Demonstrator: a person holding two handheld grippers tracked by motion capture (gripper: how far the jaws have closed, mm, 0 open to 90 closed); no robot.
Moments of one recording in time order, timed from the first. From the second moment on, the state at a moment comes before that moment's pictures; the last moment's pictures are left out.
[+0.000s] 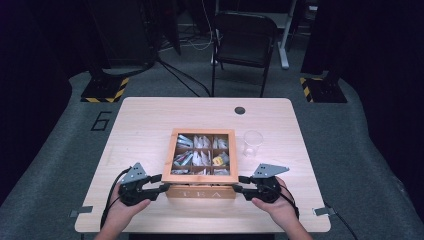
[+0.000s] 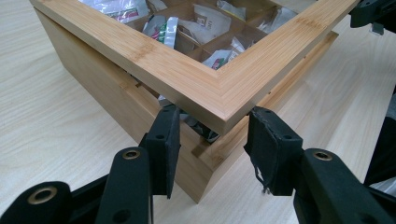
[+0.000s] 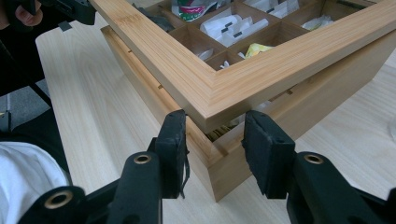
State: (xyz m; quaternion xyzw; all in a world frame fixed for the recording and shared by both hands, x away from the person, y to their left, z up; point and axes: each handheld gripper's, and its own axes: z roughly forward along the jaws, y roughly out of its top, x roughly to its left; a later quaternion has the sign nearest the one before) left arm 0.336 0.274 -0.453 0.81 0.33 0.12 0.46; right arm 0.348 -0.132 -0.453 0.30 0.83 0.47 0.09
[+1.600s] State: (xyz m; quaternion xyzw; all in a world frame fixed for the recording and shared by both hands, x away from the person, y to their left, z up) left arm 0.360 0.277 -0.388 0.79 0.33 0.16 0.50; right arm 0.375 -0.132 -0.384 0.31 0.81 0.49 0.12
